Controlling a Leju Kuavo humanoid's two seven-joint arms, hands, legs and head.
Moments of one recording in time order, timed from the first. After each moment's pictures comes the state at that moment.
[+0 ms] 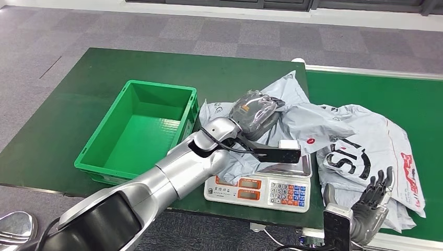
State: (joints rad) left arm -0.97 -0.34 -0.68 -0.53 -1.10 0.42 -0.22; right arm 0.21 0.20 -0.07 -1.73 0.53 -0.69 -0.62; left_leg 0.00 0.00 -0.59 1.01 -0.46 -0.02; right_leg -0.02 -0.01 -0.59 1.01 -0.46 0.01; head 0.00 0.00
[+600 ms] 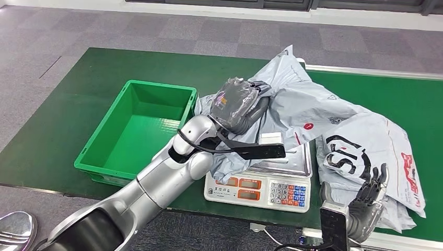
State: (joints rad) left arm -0.79 -0.22 -0.53 -0.98 -1.17 0.41 -0.22; right arm 0.20 0.20 -0.07 -1.71 0.56 -0.66 -0.60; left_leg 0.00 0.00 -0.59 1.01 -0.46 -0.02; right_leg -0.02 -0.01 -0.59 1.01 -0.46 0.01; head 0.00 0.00
